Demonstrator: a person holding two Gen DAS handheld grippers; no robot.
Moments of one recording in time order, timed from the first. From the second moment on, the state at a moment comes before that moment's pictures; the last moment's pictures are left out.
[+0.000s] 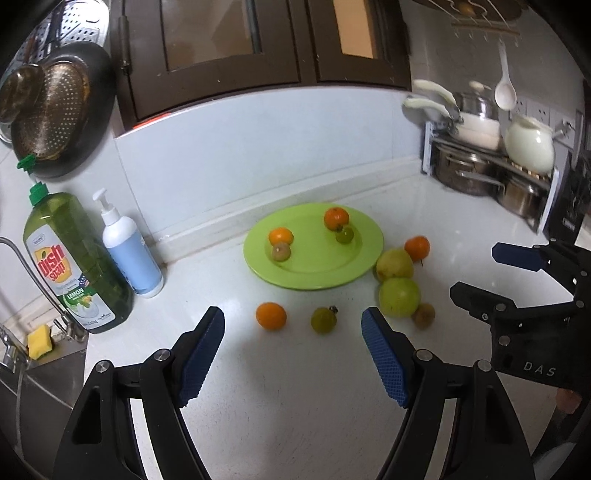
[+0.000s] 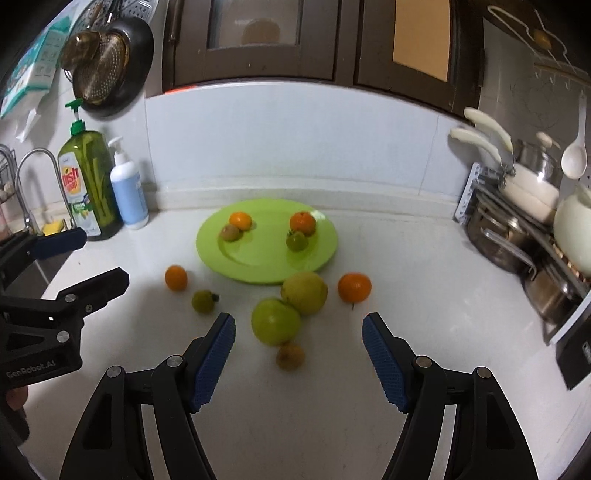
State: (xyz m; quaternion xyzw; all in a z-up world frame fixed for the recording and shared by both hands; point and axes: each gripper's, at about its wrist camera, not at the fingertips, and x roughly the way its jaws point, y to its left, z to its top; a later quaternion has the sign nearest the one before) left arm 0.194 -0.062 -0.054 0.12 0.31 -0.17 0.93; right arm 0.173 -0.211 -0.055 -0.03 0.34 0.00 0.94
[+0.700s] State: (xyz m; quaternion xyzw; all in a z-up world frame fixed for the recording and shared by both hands) left arm 0.233 -0.093 -0.116 0.17 0.36 -0.21 0.89; right arm 0.199 -0.228 -0.114 0.01 0.41 -0.01 0.91
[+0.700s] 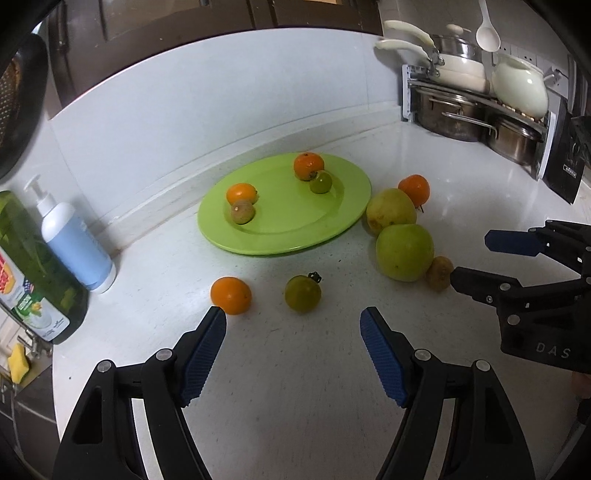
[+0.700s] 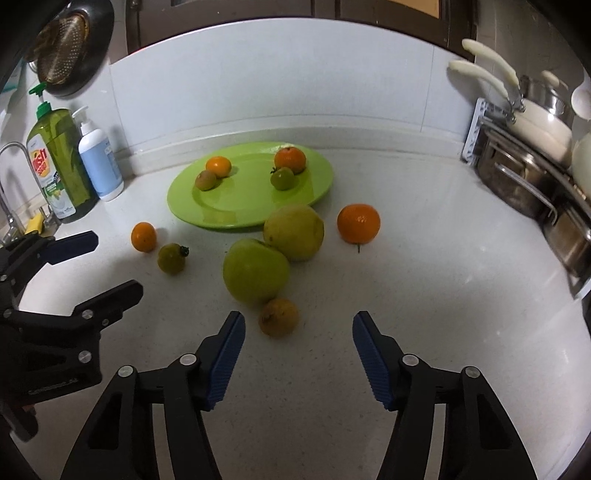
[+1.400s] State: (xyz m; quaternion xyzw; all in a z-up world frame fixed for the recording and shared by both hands) left arm 0.270 -0.113 -0.145 0.17 0.39 -0.22 0.87; right arm 0.217 -0.229 -0.132 0.03 0.43 0.00 0.90
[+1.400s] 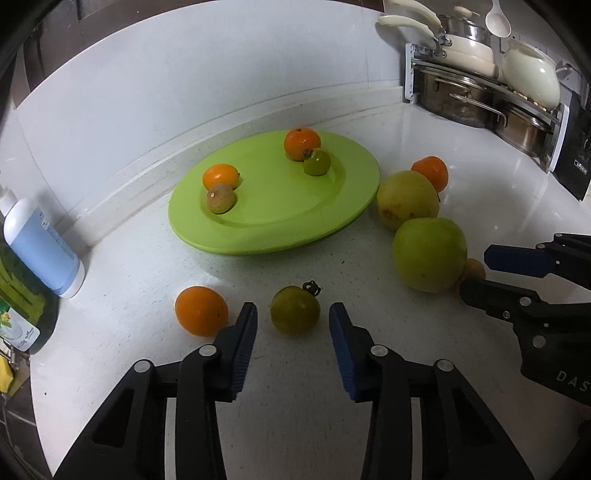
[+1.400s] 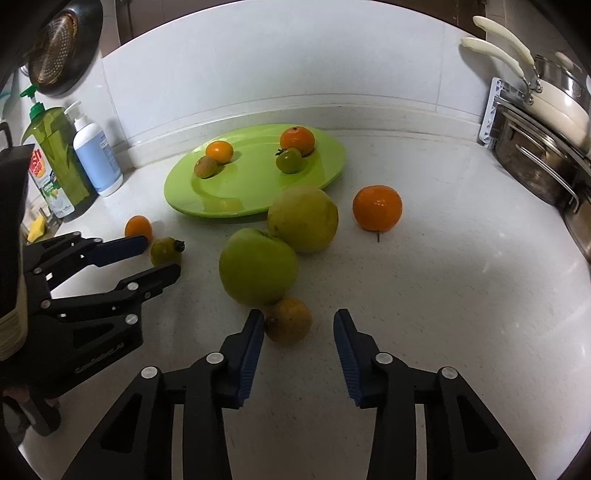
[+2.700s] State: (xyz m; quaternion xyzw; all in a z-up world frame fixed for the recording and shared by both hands) left arm 0.229 -0.102 -0.098 0.13 0.37 -0.21 0.90; right arm 0.199 -0.228 -0.102 0.03 0.40 0.03 0.92
